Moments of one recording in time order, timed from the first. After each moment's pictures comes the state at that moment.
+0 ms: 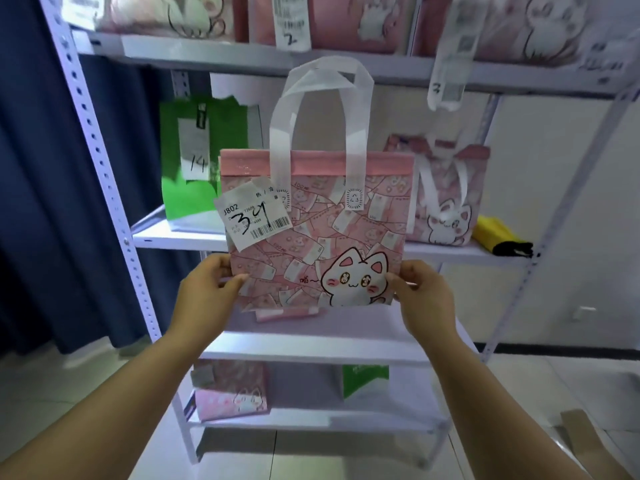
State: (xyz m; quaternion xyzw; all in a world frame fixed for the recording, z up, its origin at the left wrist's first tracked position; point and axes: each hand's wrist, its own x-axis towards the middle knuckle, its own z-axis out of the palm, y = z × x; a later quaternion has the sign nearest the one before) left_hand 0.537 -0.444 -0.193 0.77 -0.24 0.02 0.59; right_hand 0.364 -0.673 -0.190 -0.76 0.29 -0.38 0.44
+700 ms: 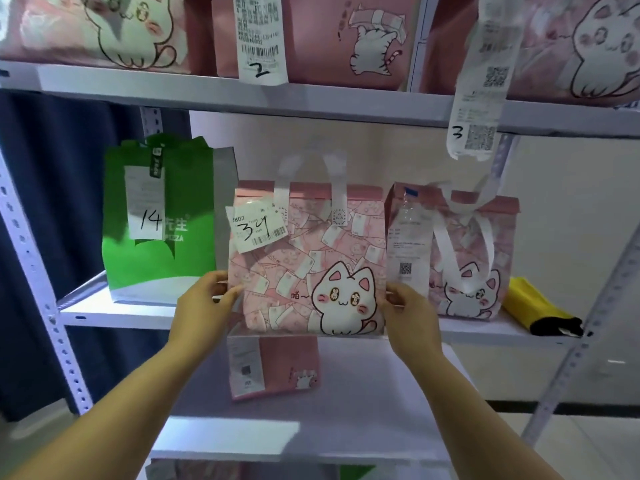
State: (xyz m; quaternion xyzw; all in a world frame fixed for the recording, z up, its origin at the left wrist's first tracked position) left_hand 0.668 -0.567 -0.178 0.81 -0.24 0.09 0.53; right_hand 0.499 -0.794 -0.189 -0.77 0.31 -0.37 0.41
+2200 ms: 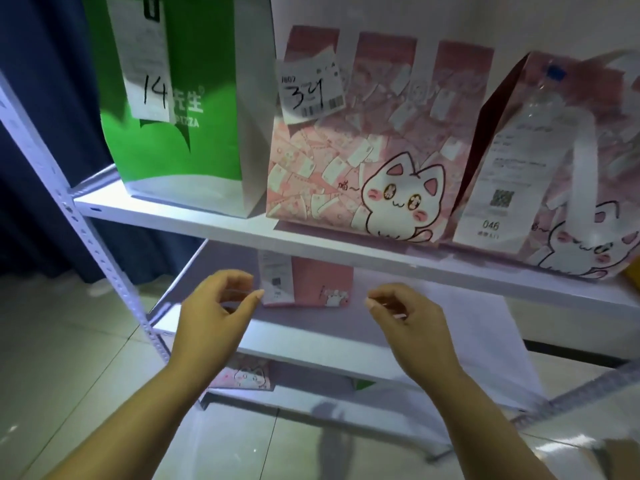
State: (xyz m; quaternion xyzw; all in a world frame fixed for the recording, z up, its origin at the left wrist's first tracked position) left_hand 0.632 -0.535 -0.280 0.83 -0.17 0.05 0.52; right_hand 0.509 -0.754 -0.273 -0.84 0.18 -0.23 0.45
